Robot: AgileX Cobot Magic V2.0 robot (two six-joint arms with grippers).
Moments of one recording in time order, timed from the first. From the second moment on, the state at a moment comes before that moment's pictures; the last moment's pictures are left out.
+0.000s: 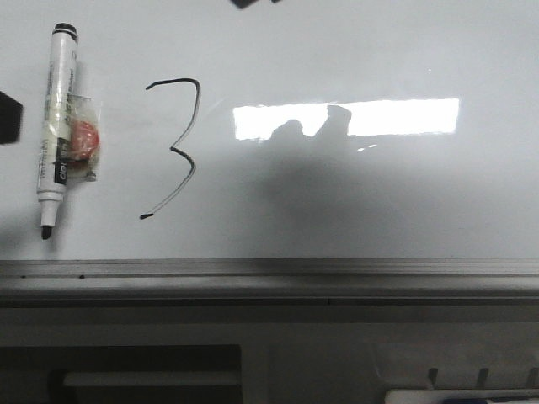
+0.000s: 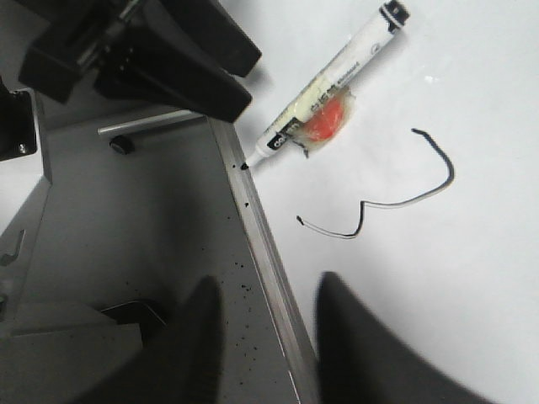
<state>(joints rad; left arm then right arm) -0.56 0.75 -0.41 -0.42 0.21 0.03 0.74 1.18 -1.10 0.45 0.74 -0.74</state>
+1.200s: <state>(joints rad) -0.51 -0.01 -0.31 -0.06 0.48 0.04 0.73 -0.01 -0.10 0.49 0.06 -0.73</state>
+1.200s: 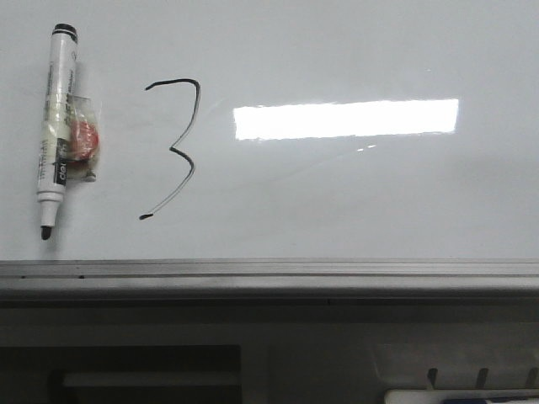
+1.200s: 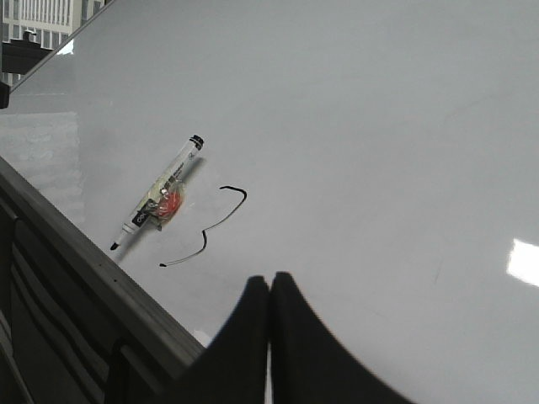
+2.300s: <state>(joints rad) -0.13 -0.01 -0.08 -0.10 0.21 0.04 0.73 -0.01 -0.10 0.49 0.06 -0.73</state>
